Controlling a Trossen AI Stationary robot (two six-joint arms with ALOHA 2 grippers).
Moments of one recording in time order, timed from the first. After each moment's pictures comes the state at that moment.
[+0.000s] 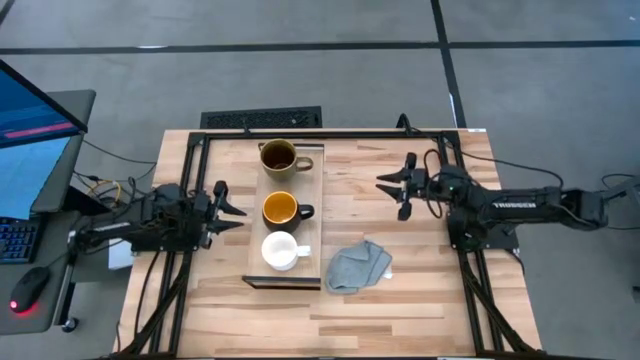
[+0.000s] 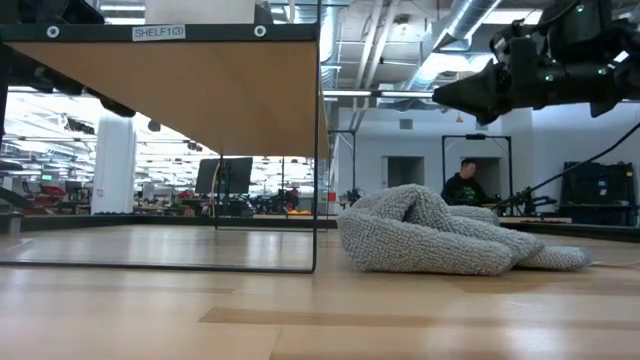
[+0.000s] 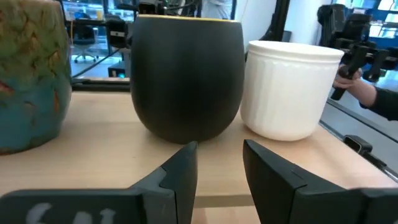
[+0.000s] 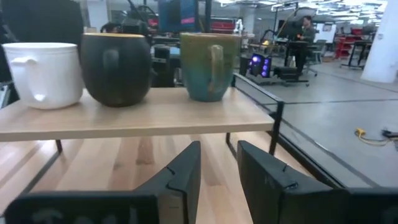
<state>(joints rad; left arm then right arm) 0.19 0.00 0.11 -0.15 0.33 -0.06 -0.34 0.86 0.17 0.68 -0.18 -0.10</state>
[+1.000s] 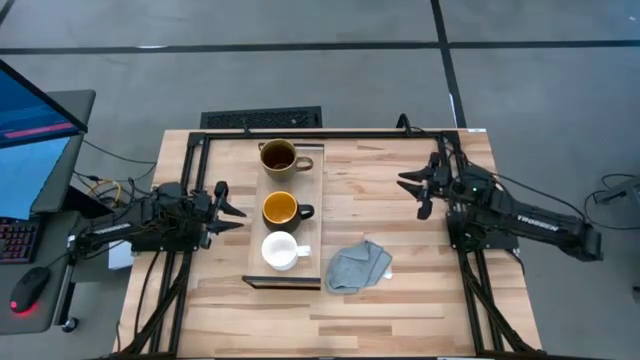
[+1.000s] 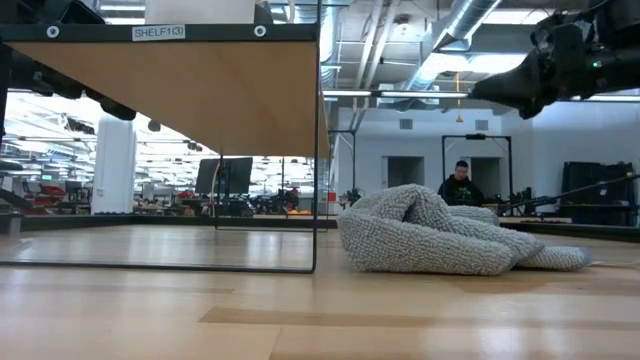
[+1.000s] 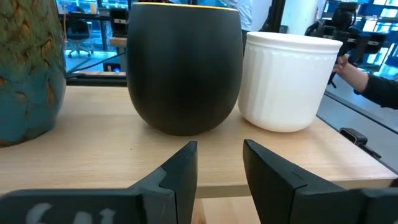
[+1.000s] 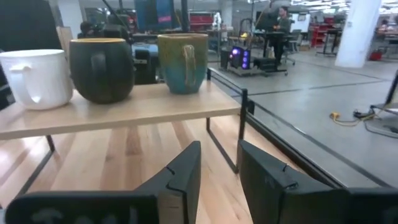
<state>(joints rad) 0.24 0.00 0.11 -0.17 0.40 -0.04 -0.42 0.30 0.17 0.09 -0.16 -0.06</state>
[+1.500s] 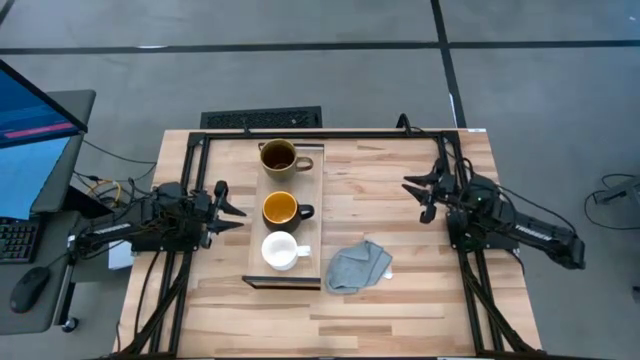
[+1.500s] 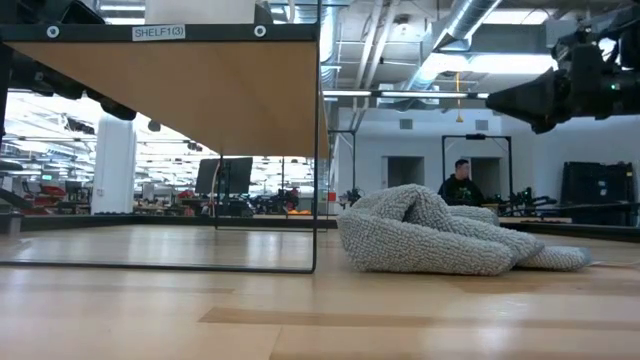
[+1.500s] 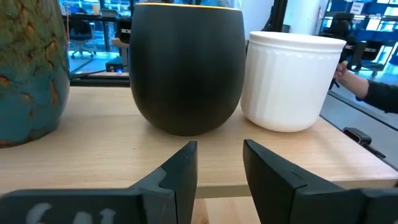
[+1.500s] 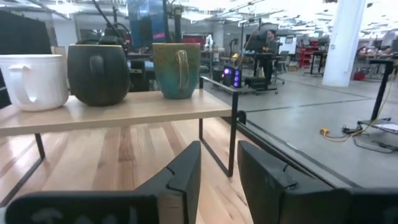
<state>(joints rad) 0.24 0.00 0.11 -0.17 0.39 -0.04 -0.42 0.02 0.02 0.05 -0.13 -0.05</state>
